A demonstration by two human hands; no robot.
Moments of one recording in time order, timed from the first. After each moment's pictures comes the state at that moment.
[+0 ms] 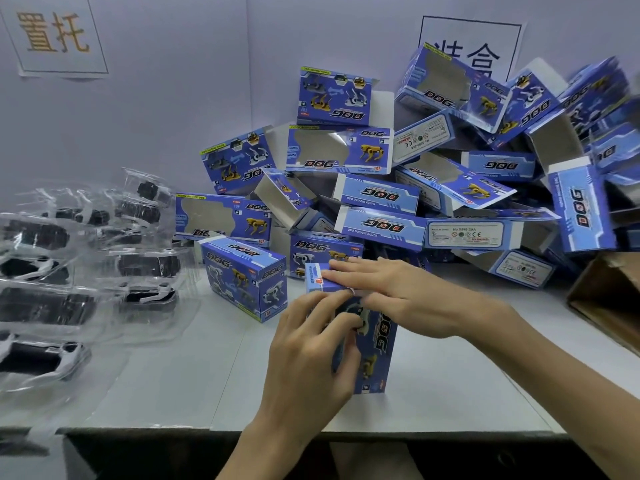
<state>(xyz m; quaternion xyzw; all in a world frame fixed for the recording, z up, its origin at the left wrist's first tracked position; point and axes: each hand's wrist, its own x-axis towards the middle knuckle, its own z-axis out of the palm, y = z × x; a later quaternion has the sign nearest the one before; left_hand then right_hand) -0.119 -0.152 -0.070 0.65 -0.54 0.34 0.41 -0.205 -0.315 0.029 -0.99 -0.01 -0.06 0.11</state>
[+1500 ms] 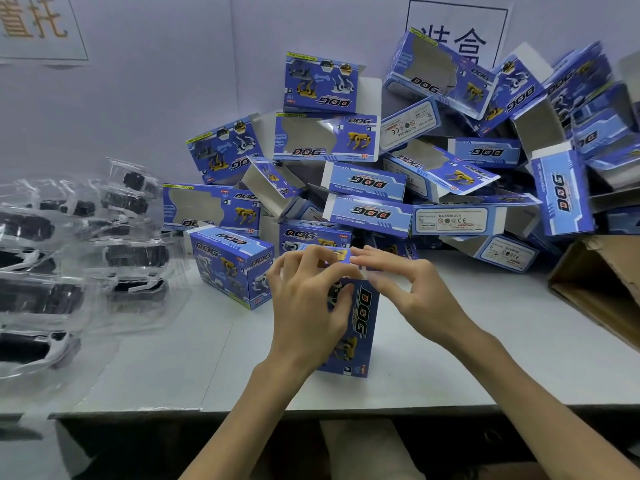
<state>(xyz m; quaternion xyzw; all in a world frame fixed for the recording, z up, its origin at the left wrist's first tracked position) -0.120 -0.185 -0.043 0.69 -0.49 0.30 0.45 -0.232 -0.320 -0.017 -0.87 0.04 -0.34 0.37</state>
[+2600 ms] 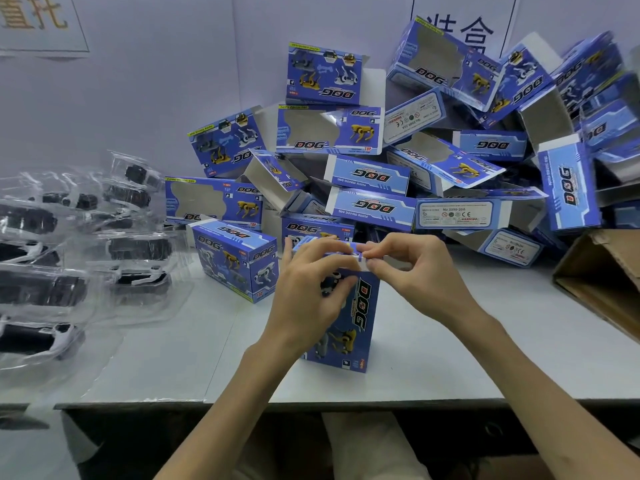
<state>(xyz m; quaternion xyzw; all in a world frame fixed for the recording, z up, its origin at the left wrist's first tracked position) -0.099 -0.183 -0.038 0.64 -0.55 0.21 0.49 -0.225 -0.323 -0.006 -0.85 0.06 -0.38 0.36</state>
